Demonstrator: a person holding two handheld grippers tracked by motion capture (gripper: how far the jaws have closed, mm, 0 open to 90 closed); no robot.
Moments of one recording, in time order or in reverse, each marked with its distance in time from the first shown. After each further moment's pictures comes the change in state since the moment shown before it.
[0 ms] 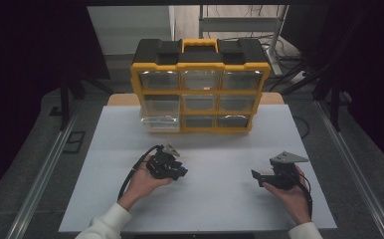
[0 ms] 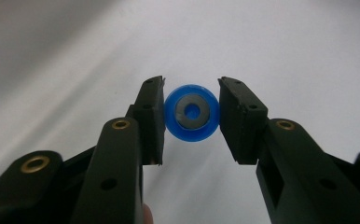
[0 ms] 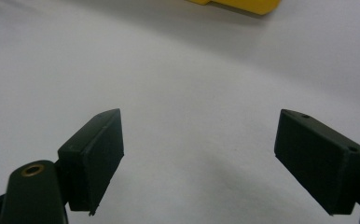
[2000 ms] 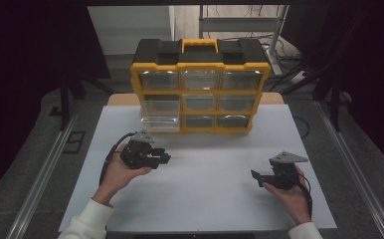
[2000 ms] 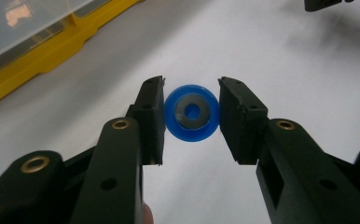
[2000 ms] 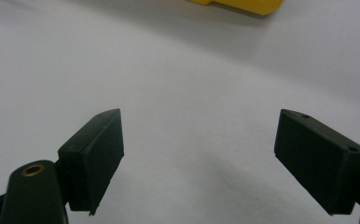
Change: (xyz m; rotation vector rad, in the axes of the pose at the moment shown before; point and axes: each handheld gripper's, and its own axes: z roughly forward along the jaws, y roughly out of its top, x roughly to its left) left arm 0.023 -0.004 -0.077 -0.139 0.009 -0.008; right arm 0.001 0.000 0.000 -0.001 0.004 -0.003
